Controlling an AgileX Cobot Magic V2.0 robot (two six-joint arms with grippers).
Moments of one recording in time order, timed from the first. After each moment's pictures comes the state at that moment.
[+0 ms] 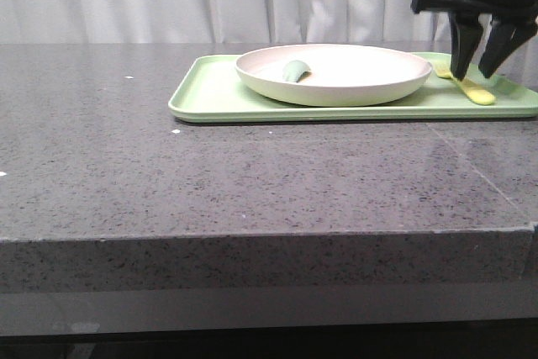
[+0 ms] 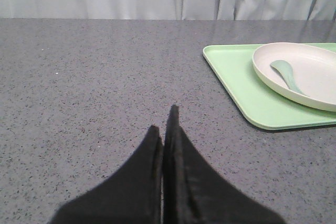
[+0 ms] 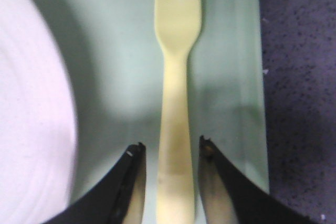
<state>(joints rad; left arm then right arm) -0.25 0.39 -0.45 0.11 0.35 -0.17 0.08 1.95 -1.75 0.01 1.03 0.21</state>
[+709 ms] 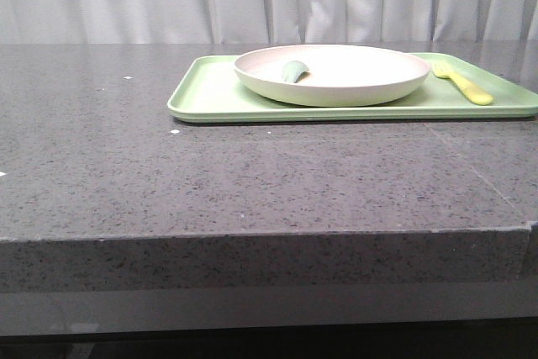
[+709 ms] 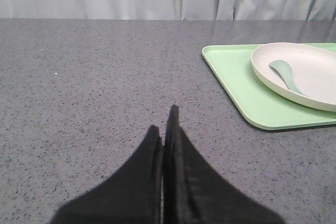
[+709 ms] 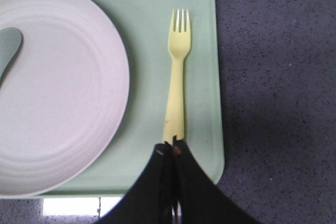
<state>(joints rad) -0.25 0.39 -0.45 0.11 0.35 -0.17 0.08 1.59 -1.66 0.01 1.07 0.16</state>
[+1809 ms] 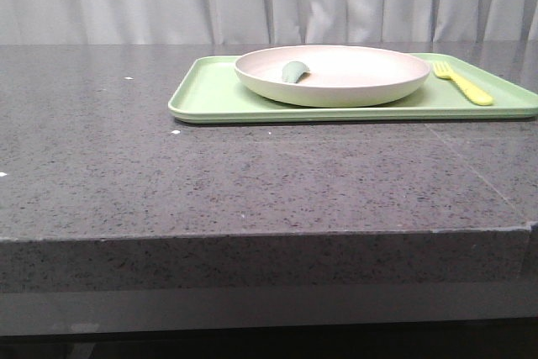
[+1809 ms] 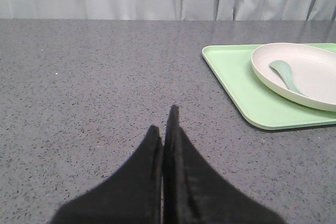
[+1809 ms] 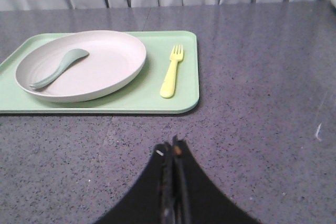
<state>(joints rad) -0.25 0.39 -0.45 0.11 0.35 -0.17 0.08 0.15 -0.42 0.01 0.54 0.11</state>
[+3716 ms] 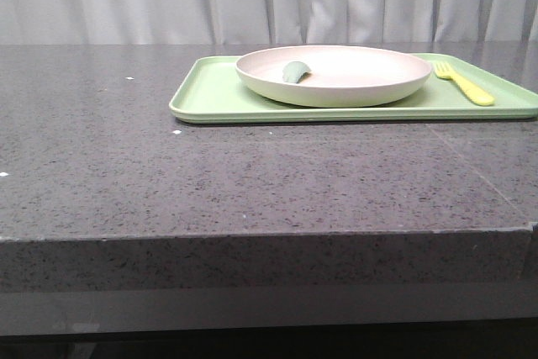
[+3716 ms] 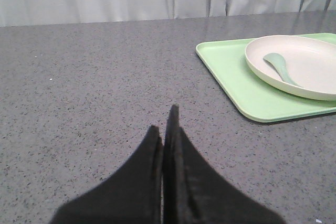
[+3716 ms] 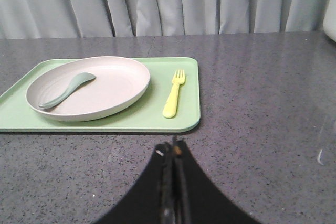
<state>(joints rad) -0.25 0.39 -0.45 0.02 0.35 -0.03 0.08 0.09 -0.41 0.01 0.52 0.10</state>
